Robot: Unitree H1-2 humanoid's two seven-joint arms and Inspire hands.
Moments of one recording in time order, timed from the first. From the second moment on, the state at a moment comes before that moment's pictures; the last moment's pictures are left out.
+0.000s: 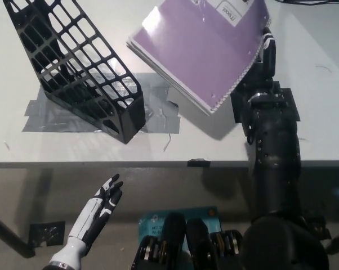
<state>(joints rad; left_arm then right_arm) -0.06 0.18 -0.09 0.07 0.13 -0.04 -0.14 -1.03 0.20 -0.77 0.78 0.99 0.18 -0.15</state>
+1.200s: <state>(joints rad) -0.06 0.18 -0.09 0.08 0.13 -0.03 -0.14 -0.41 0.05 -0.22 -0.19 0.80 0.20 0.11</state>
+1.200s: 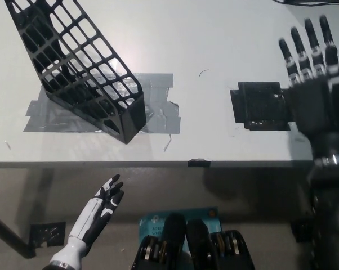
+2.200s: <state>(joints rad) 0.06 0.15 -0.09 0.10 0.08 -0.10 -0.14 0.07 -0.11 0.10 0.07 0.24 -0.09 0.19</state>
